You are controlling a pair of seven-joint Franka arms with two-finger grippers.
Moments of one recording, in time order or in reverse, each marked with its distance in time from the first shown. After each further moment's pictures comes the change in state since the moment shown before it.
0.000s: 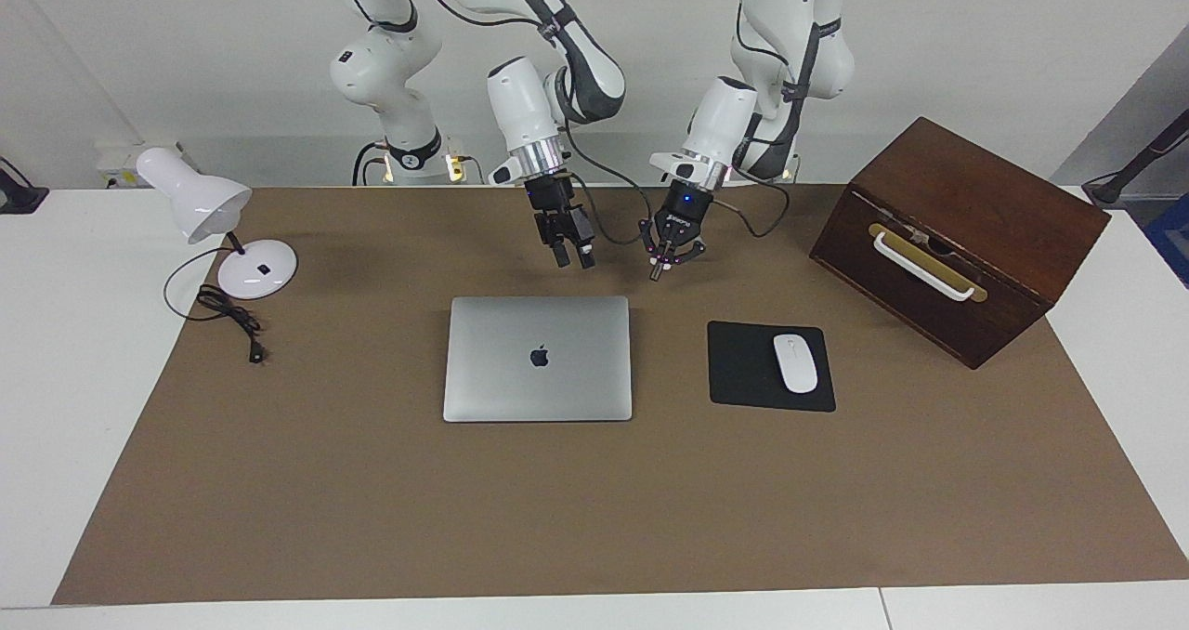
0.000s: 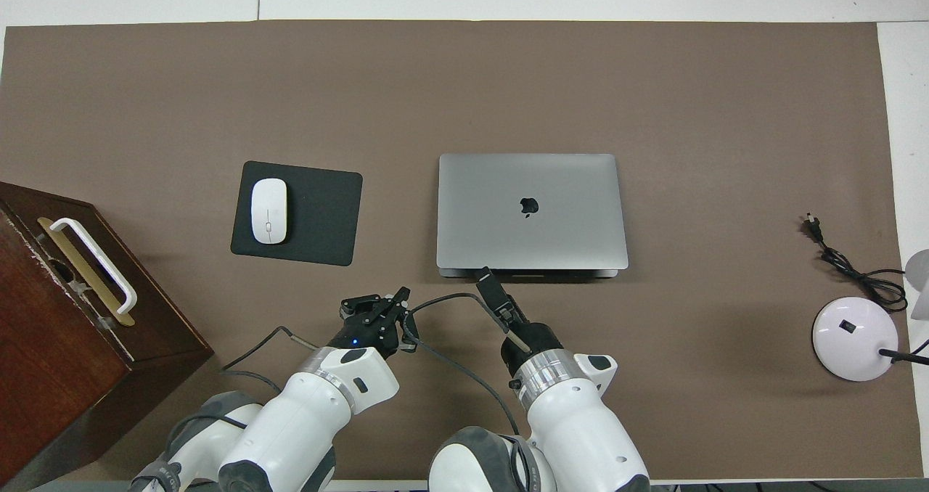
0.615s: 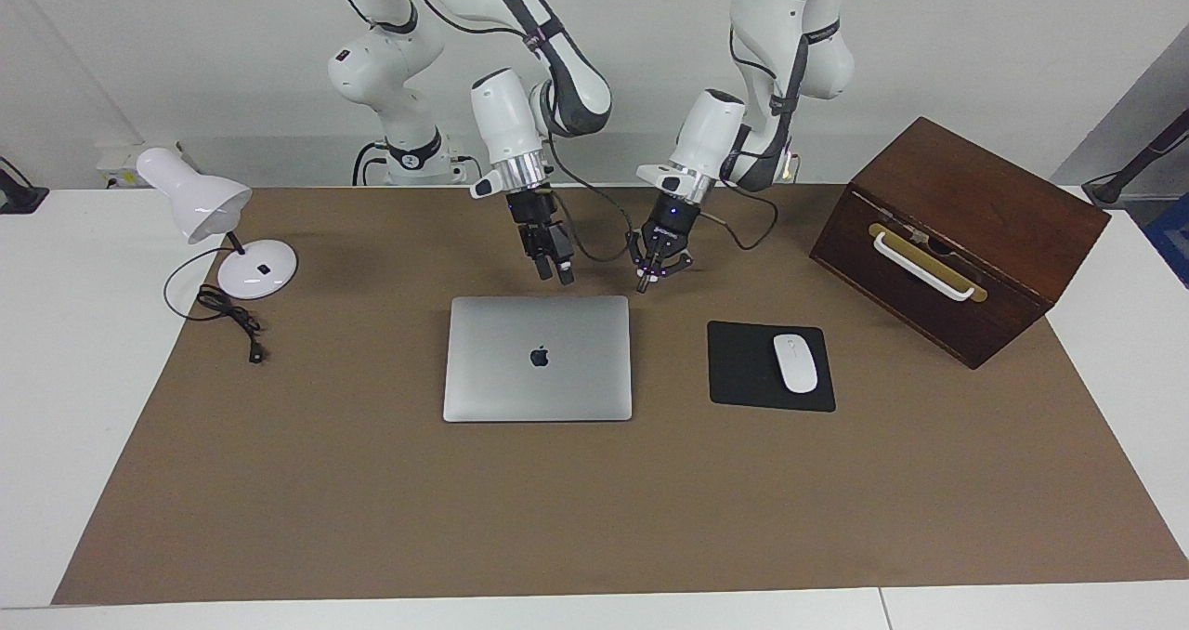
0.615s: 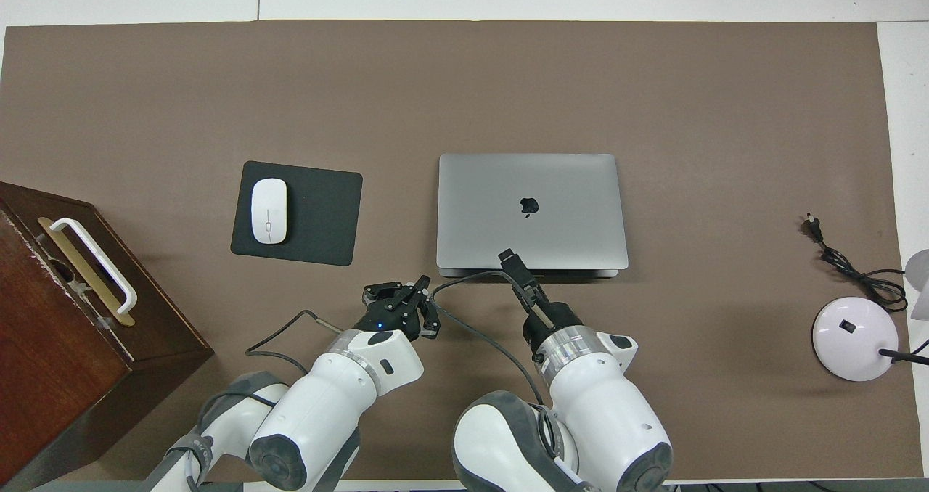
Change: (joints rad) left arm -0.027 0.118 -0.002 0.110 0.000 0.005 0.000; right arm -0.085 0.004 -0.002 -0.002 0.001 -0.062 -0.035
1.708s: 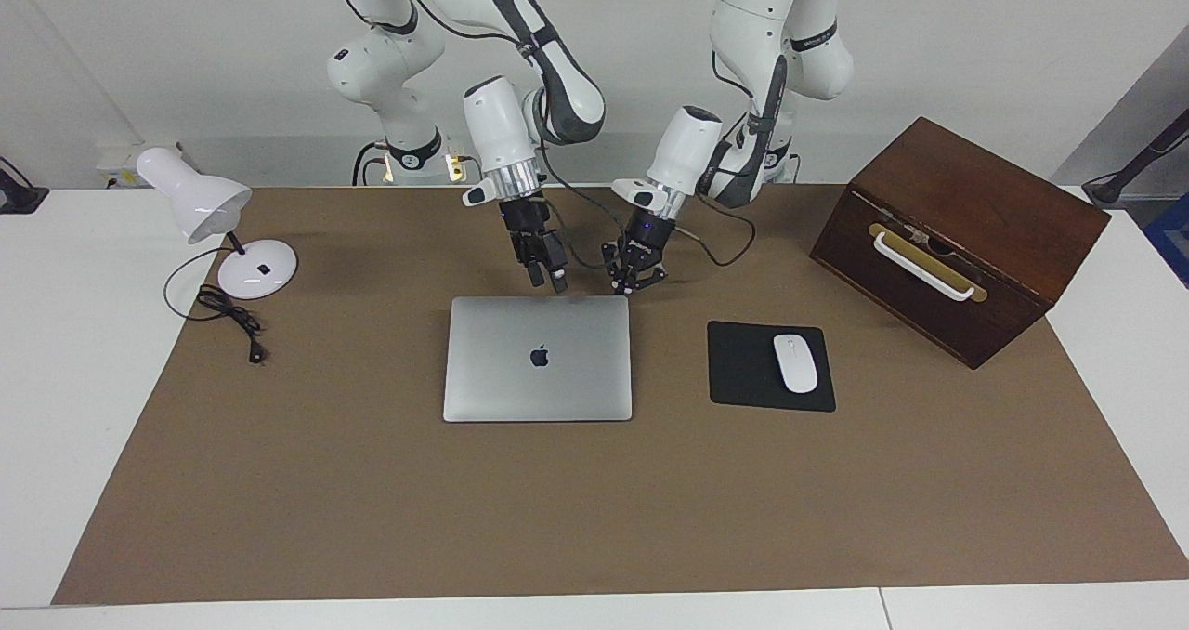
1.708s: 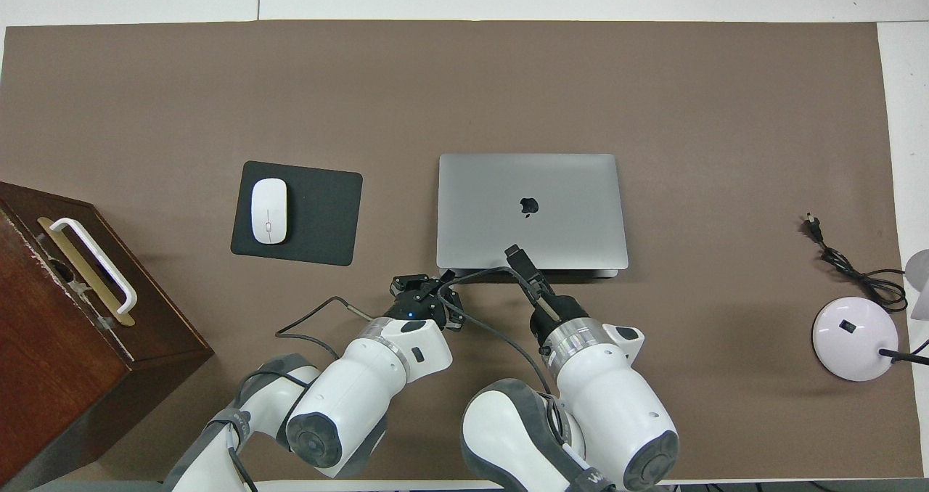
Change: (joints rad) left arm -0.032 0.116 0.004 0.101 0.025 0.003 0.001; right arm -0.026 0.007 0.000 0.000 0.000 -0.013 -0.049
